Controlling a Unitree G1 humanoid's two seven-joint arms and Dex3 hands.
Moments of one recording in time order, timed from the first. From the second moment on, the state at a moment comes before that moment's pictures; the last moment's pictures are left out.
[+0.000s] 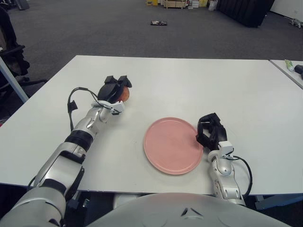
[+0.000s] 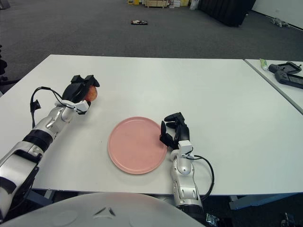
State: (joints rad) left arm -0.43 0.45 -0.35 0.54 0.60 -0.28 0.29; right arm 0.25 0.09 0.03 0.06 -0.06 -0.23 -0.16
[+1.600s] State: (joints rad) left arm -0.13 0.45 -0.44 -0.14 0.43 -0.43 -0.36; right arm 0.24 0.11 0.01 0.08 -0.05 -0.25 -0.15
